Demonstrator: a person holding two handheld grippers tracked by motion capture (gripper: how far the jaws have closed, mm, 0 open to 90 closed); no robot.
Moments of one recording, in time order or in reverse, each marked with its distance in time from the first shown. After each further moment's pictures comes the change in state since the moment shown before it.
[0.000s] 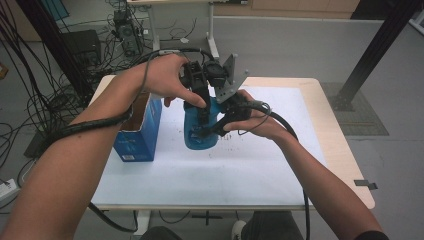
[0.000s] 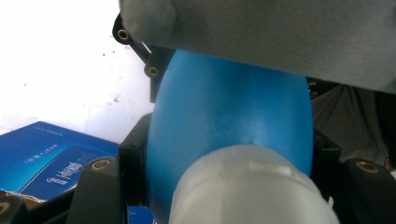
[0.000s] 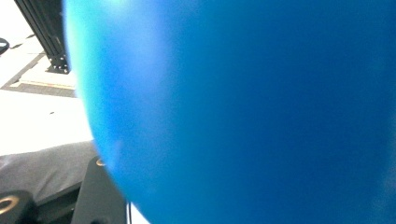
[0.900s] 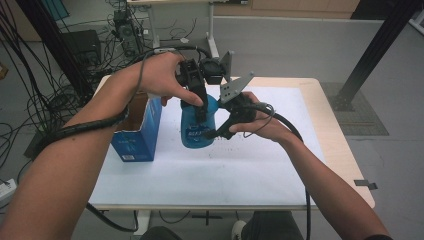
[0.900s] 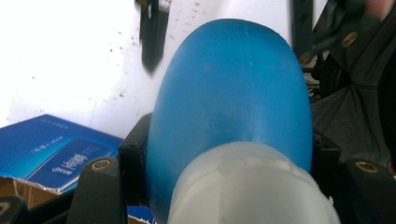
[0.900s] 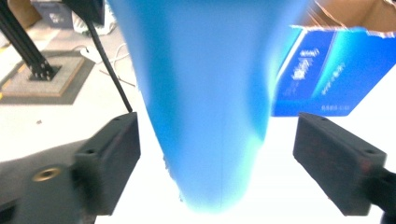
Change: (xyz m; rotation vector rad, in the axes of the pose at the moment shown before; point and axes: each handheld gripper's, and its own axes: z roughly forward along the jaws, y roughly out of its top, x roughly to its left) left arm 0.004 -0.009 -0.006 -0.005 0.013 -0.043; right arm 0.001 -0.016 -0.013 0.028 -0.069 0.113
